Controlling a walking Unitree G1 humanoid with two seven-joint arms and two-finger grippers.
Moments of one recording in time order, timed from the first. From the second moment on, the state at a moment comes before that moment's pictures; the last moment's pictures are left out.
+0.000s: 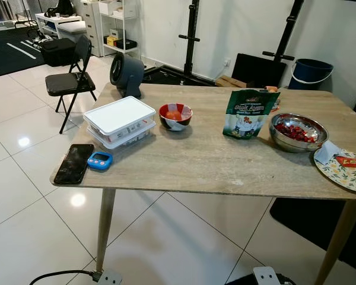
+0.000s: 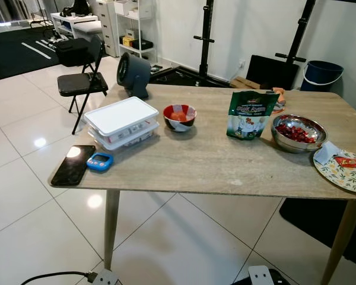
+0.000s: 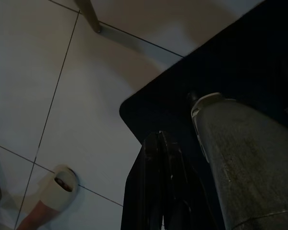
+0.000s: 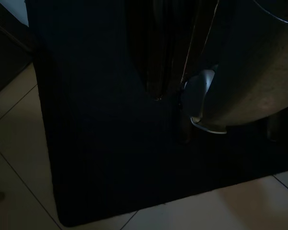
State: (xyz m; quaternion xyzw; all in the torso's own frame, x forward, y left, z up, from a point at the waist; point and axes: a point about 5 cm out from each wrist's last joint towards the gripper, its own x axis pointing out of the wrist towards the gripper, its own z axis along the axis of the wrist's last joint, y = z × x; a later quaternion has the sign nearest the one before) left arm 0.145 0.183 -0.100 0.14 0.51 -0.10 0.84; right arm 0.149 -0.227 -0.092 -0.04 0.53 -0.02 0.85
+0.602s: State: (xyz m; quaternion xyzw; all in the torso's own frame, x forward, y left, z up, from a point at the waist) left arm 0.150 0.170 -0.100 0.15 0.51 -0.13 0.84; right arm 0.158 -0.224 -0.089 -0.02 0.51 -0.01 0.86
